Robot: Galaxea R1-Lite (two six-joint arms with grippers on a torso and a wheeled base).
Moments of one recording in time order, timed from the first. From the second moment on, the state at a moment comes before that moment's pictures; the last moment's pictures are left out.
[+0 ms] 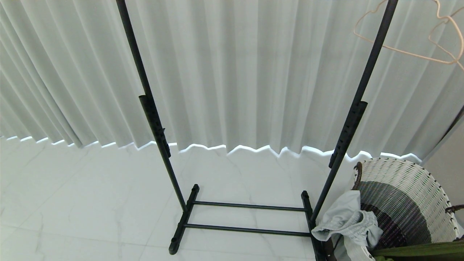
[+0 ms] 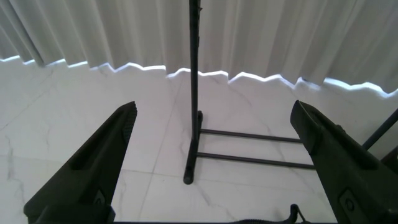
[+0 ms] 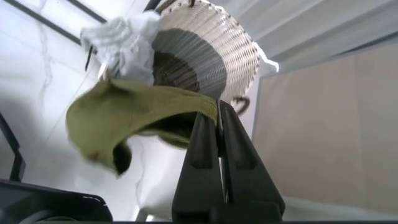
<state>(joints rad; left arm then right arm) 0.00 0.00 0.00 0.00 -0.01 0.01 0.01 0.58 -0.83 0.66 -0.02 -0.61</state>
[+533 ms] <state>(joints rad) 0.00 0.00 0.00 0.00 -0.01 0.02 0.01 0.58 -0.83 0.65 0.06 -0.61</state>
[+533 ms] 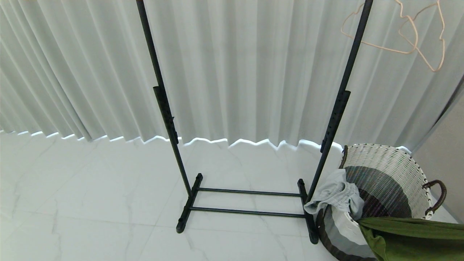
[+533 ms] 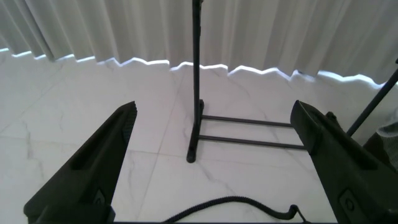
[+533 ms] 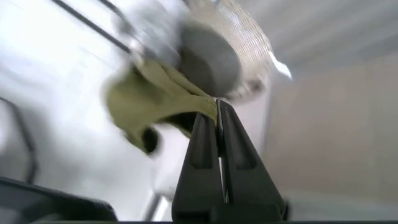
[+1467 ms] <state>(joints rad) 0.00 0.00 -0.01 -0.01 -0.03 0.04 0.57 0.97 -1.01 0.45 0.51 -0.35</state>
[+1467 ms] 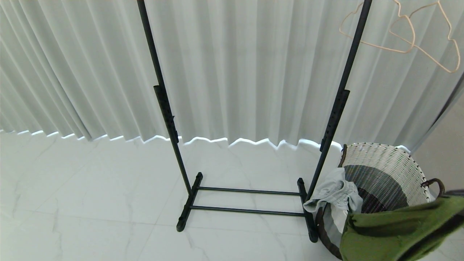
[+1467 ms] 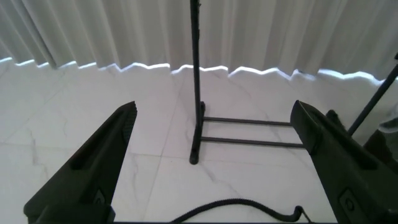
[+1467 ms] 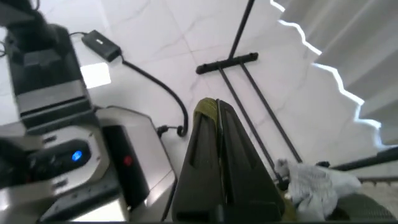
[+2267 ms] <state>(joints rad) -0.09 0.66 -0.74 -0.03 -0.38 0.10 0.81 1.21 -1.03 0.13 0.31 -0.21</state>
